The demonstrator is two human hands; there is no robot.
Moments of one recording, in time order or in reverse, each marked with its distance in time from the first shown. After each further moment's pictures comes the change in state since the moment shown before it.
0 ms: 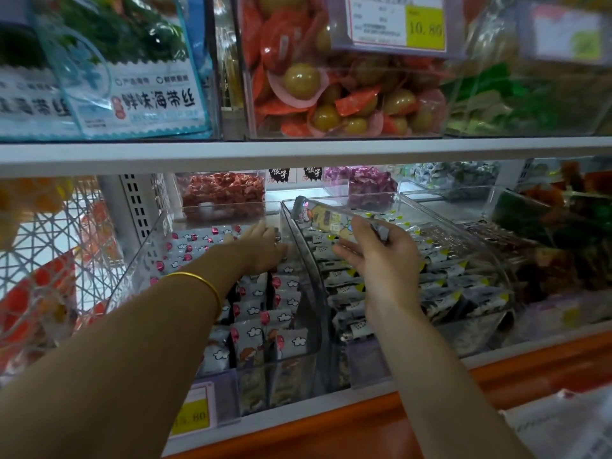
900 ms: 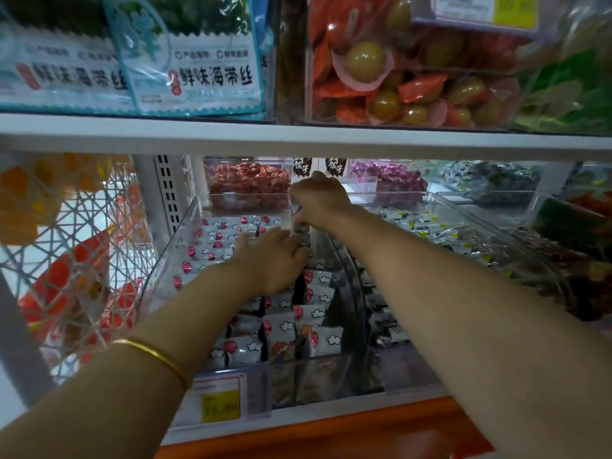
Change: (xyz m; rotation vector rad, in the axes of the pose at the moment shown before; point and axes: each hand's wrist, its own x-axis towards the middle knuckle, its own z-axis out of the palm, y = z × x) left_hand -0.075 0.010 -0.012 -0.015 0.087 0.045; right_hand 0.093 0.039 0.112 -1.677 -0.684 -0.762
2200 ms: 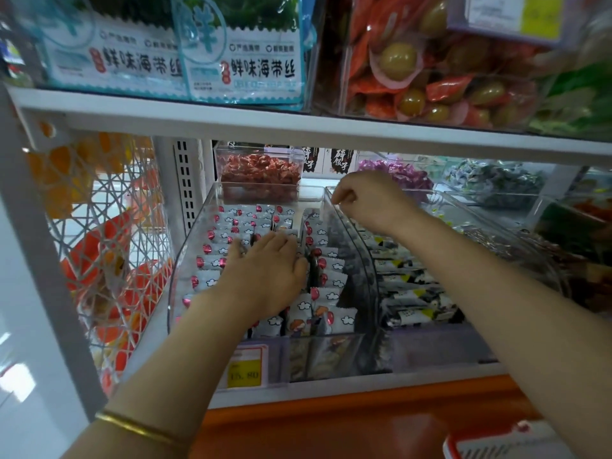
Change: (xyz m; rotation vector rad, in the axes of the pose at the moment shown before) left_hand -0.057 -0.002 0.009 -0.032 0.083 -0.062; right_hand -0.062 0.011 -0.043 0.297 0.004 0.085
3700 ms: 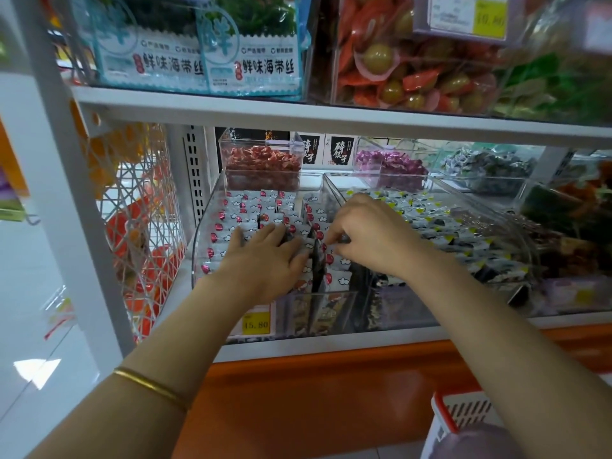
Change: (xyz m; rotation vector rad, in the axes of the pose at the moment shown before) left_hand -0.031 0.002 -0.002 0.145 -0.060 0.025; right_hand -0.085 -0.029 0.003 -0.191 -0.085 -0.168
